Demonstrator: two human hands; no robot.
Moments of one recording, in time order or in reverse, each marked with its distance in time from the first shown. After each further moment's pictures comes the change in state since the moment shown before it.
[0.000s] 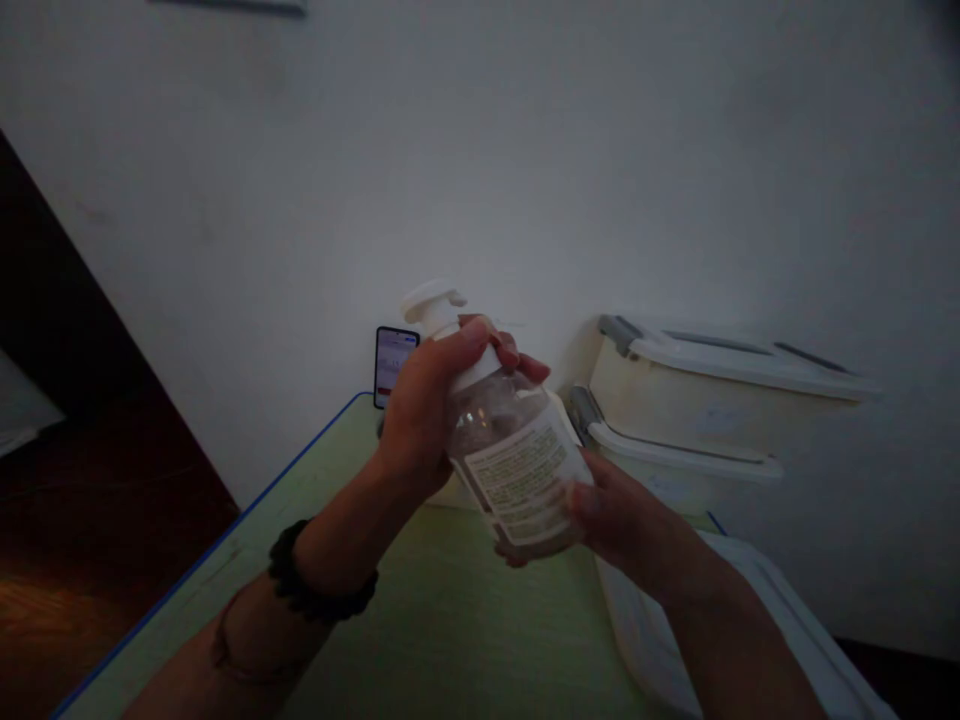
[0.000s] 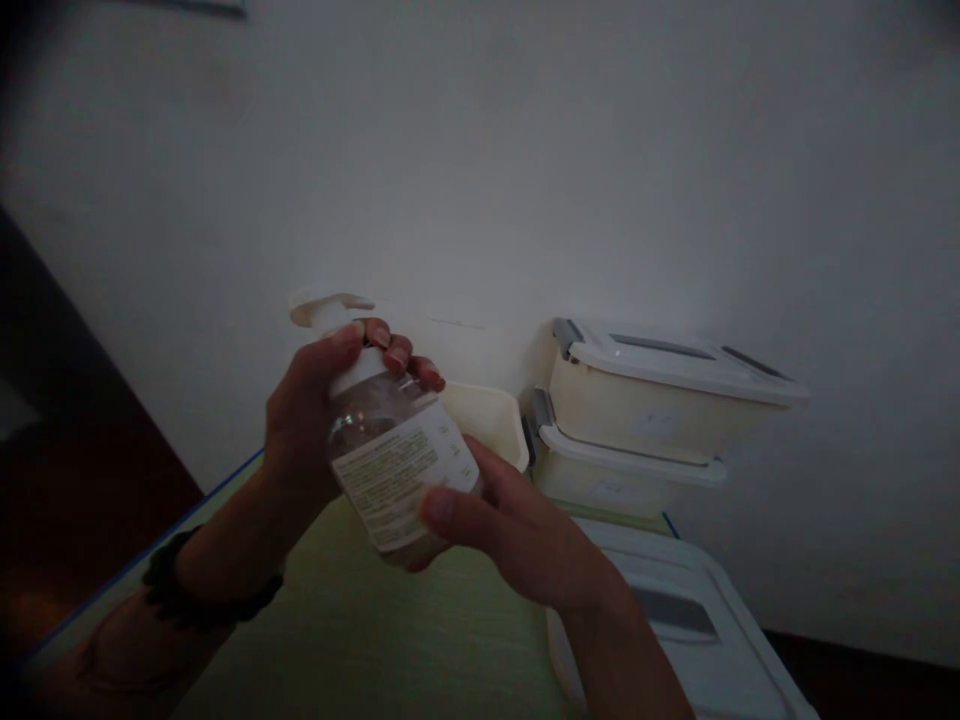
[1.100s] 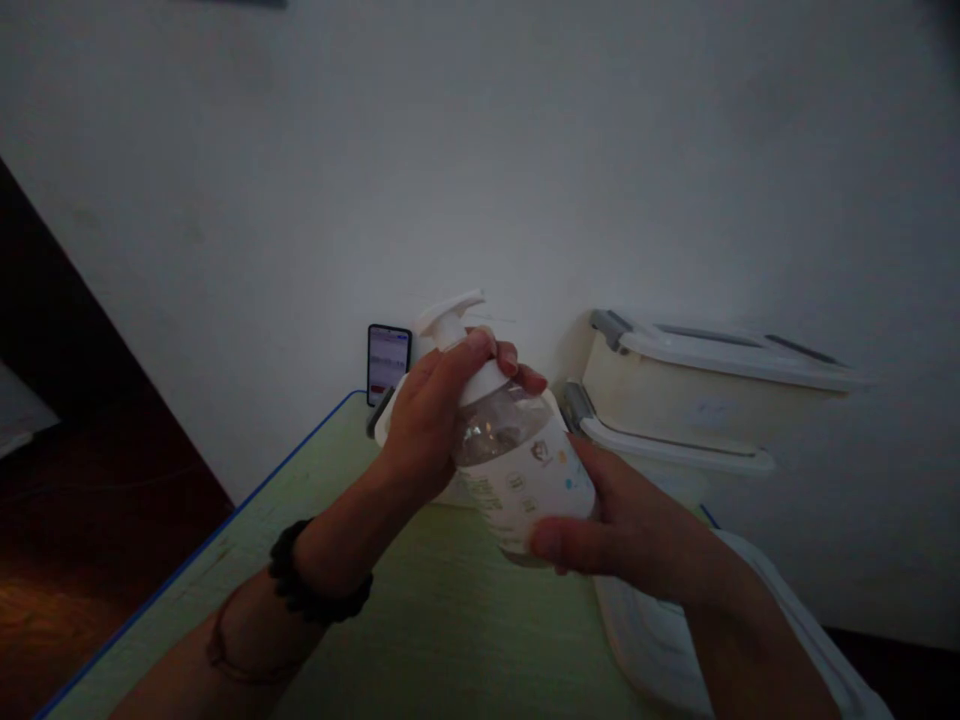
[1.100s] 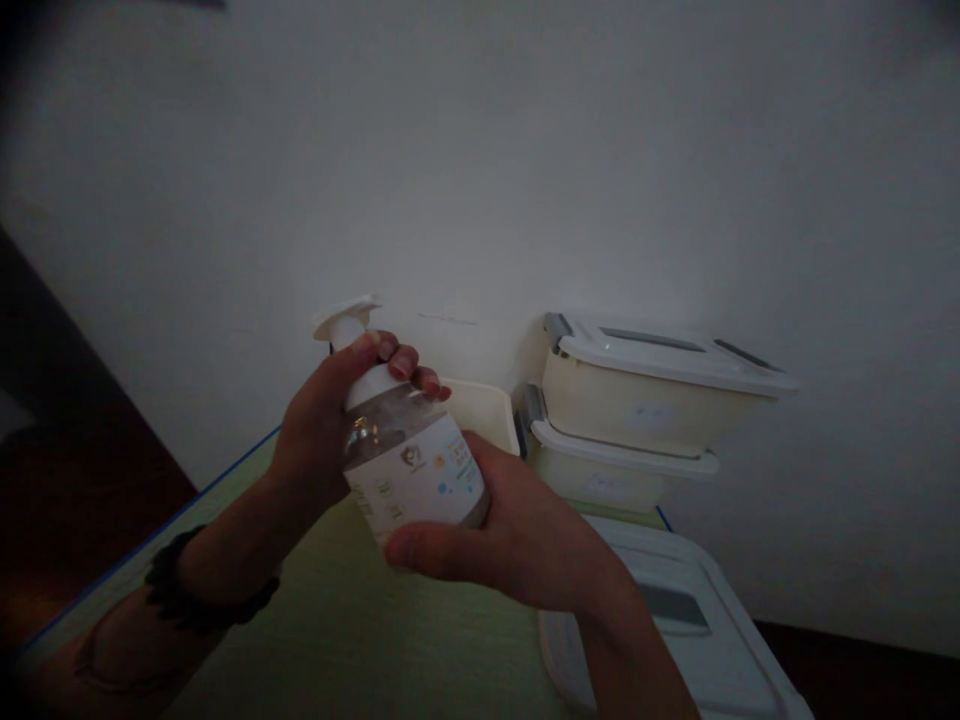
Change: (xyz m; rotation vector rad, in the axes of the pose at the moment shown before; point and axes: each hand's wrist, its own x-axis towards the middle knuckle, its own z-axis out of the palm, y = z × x) left_hand -0.003 -0.017 -0.001 0.033 -0.052 -0.023; right_hand -0.010 -0.011 -0.006 -0.299 0.074 0.060
